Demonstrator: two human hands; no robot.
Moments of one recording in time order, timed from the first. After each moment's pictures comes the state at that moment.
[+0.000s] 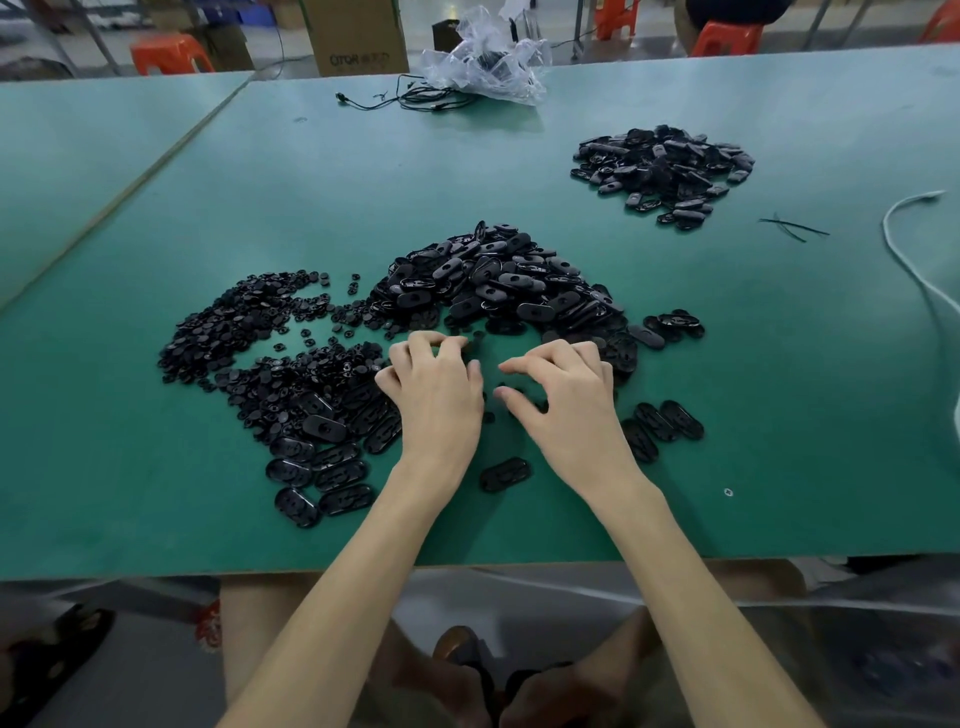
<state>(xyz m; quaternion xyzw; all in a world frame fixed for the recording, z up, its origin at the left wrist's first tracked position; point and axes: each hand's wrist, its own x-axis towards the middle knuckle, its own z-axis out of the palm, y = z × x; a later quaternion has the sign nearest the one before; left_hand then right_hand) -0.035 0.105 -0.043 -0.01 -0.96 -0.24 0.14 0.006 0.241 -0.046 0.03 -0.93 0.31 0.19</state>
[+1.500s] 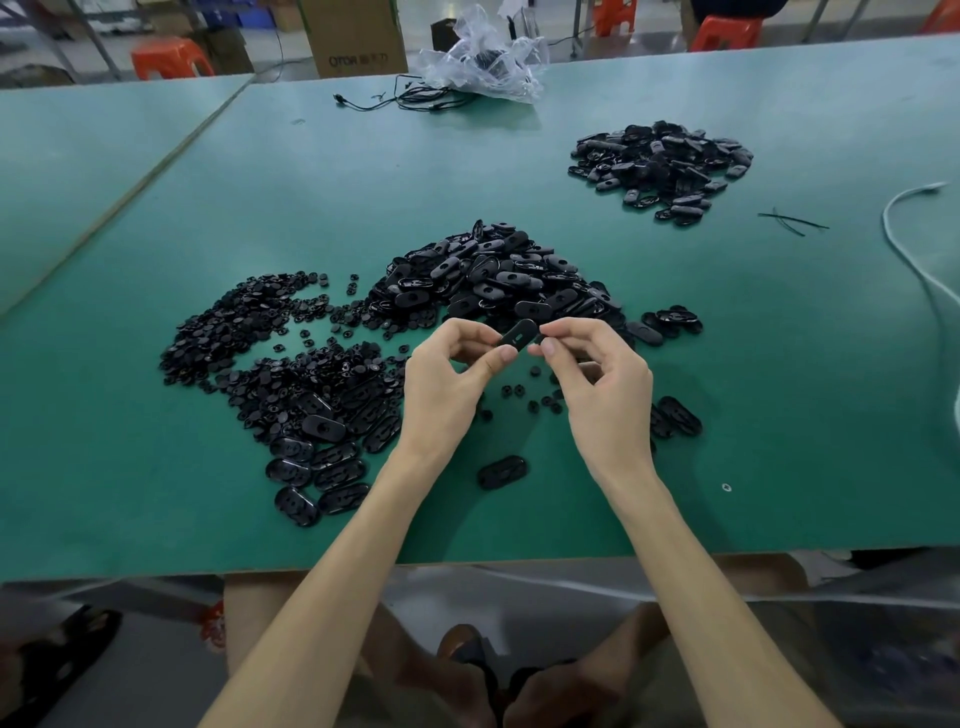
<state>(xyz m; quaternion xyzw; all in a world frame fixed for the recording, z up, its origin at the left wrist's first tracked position) -0.034 0.102 -0.028 -0.10 -0.79 -0.60 0.07 0.011 0.250 -0.030 -0.04 -0.75 0.61 0.25</state>
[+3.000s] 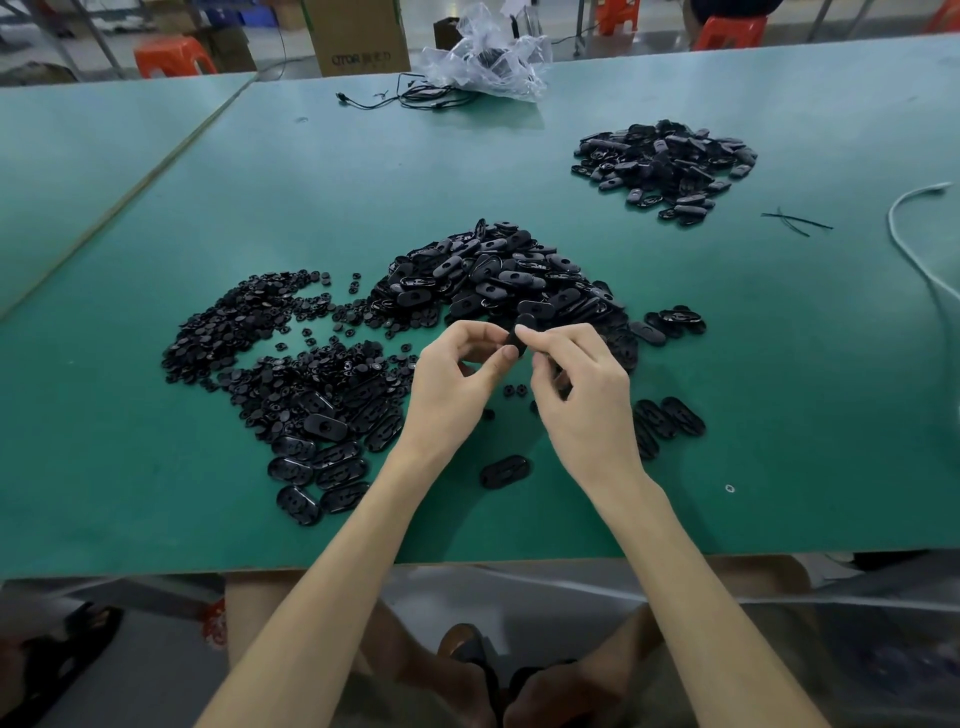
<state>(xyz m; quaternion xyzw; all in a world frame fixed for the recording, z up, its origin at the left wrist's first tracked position) -0.038 0.101 -0.035 -0.13 -0.78 -0.61 0.05 0.008 0.243 -0.041 0.04 -0.86 0.42 0.29</state>
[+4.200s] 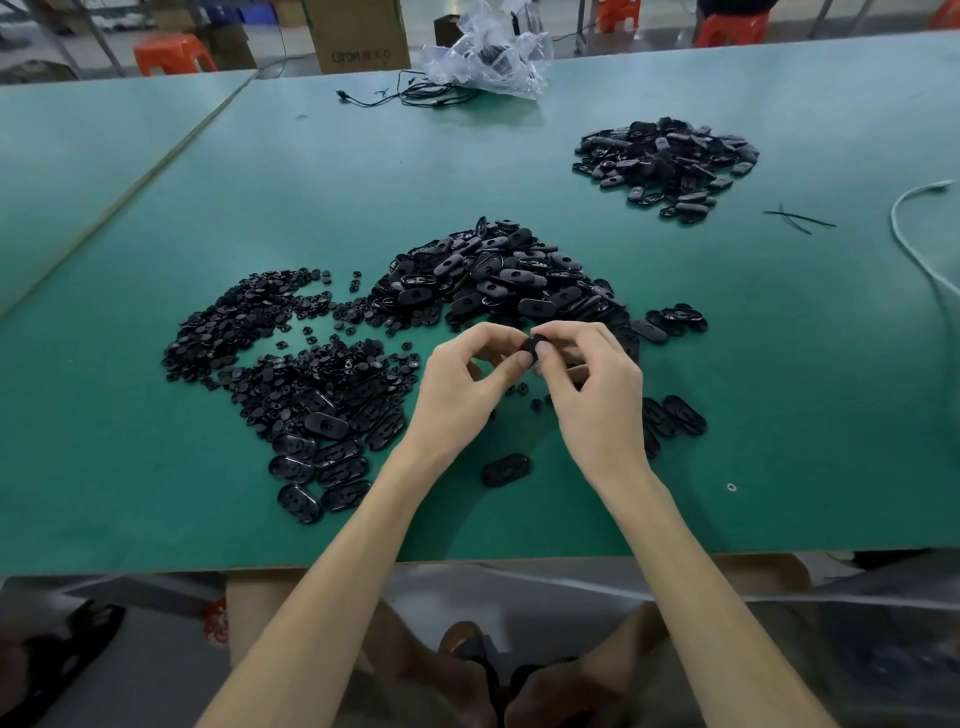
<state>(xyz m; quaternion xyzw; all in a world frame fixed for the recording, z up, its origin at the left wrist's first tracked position) -0.036 0.102 -0.032 -0.19 -0.80 -0.57 0.05 0.008 0.245 -0.032 -0.02 -0.82 0.50 0.27</state>
